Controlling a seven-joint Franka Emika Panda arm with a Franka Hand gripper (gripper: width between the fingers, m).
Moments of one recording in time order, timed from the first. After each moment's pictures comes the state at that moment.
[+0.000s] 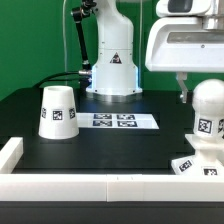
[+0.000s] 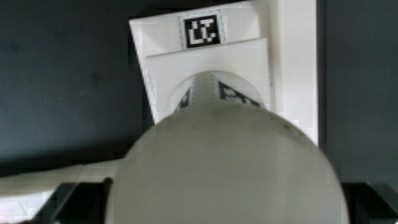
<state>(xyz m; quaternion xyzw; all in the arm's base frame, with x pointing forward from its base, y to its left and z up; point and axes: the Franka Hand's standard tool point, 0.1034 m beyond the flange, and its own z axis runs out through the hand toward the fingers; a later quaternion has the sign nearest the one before) 0.604 0.101 0.122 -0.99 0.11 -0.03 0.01</state>
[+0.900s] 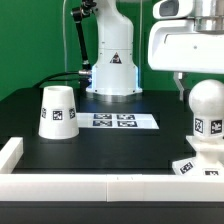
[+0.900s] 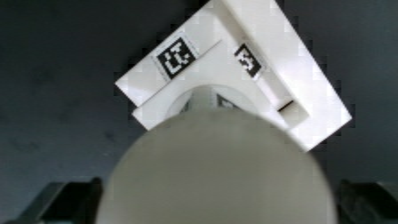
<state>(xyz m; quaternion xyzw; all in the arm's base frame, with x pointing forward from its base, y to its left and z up) 0.604 0.101 0.121 -0.95 0.32 -0.02 0.02</state>
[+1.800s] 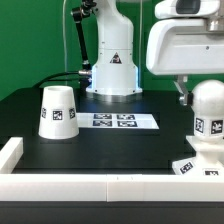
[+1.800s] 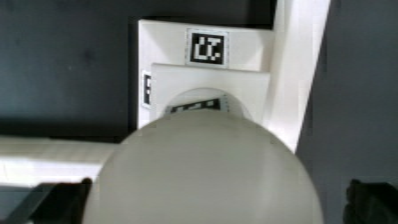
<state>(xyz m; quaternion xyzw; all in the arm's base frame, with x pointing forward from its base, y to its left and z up) 0.601 0.106 0.121 -0.99 -0.10 -0.03 0.01</state>
